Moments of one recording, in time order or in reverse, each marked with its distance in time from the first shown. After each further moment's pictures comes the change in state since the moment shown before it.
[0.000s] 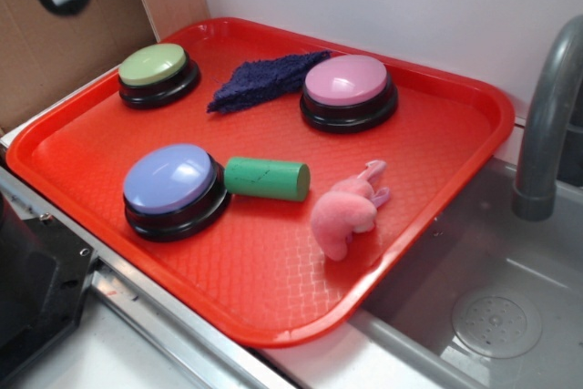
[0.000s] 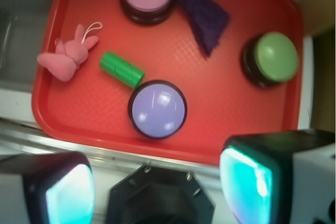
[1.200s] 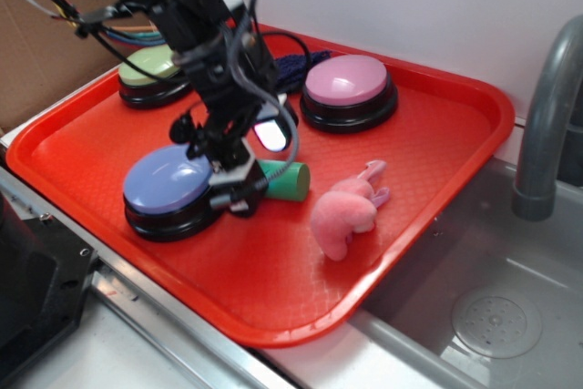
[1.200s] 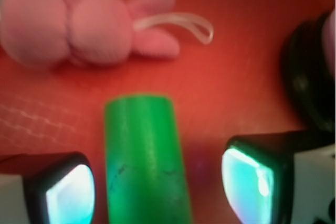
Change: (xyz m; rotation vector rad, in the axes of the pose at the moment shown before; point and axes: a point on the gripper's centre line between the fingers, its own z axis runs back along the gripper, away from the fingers) arm 0.064 -0.022 -0.172 -0.154 -0.221 -0.714
